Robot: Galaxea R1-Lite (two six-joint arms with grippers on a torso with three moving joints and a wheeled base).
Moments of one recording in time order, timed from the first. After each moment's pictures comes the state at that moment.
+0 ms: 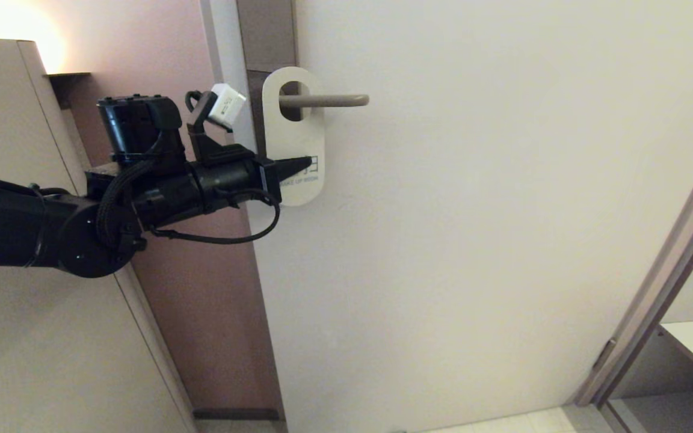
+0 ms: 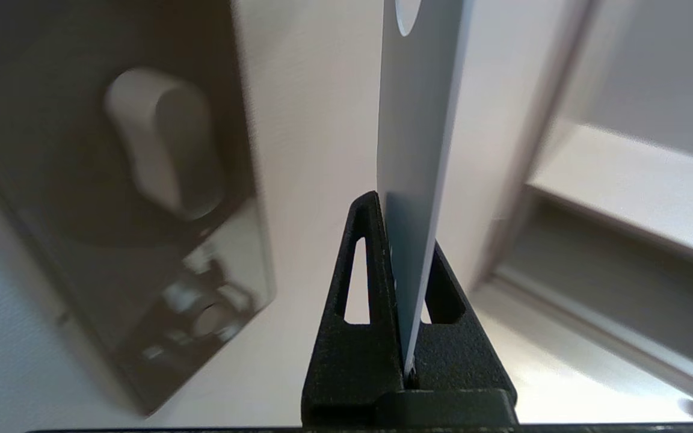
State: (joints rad) left arm -0.36 1.83 -1.16 -0.64 -0.51 -0.06; right arm 0.00 0.00 0.00 0.00 0.00 -0.03
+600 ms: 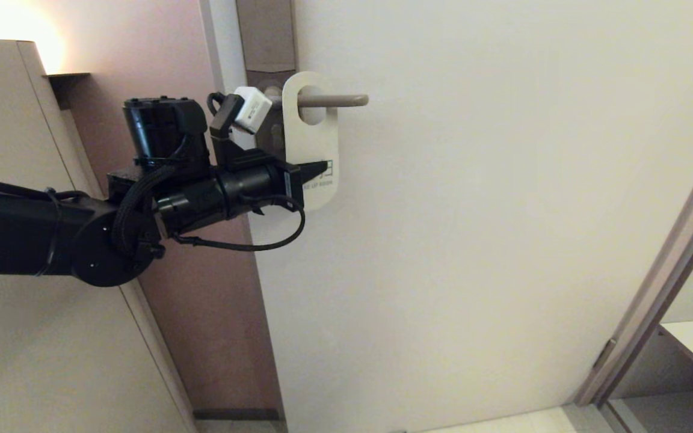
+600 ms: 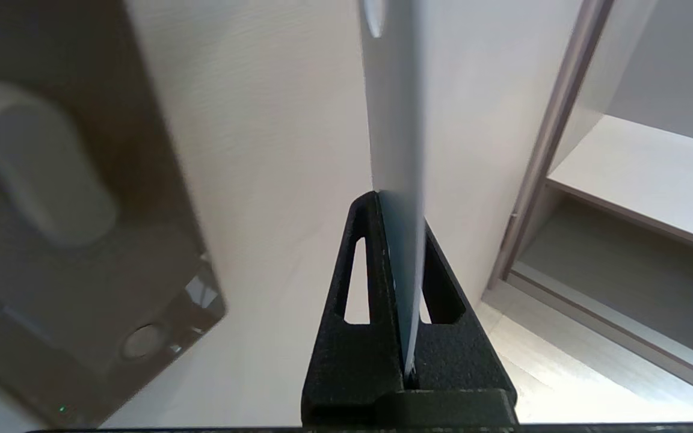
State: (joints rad) left arm -0.45 1.82 -1.16 -0.62 -0.38 -0.03; right arm 0.00 0.00 0.00 0.00 0.00 -0.03
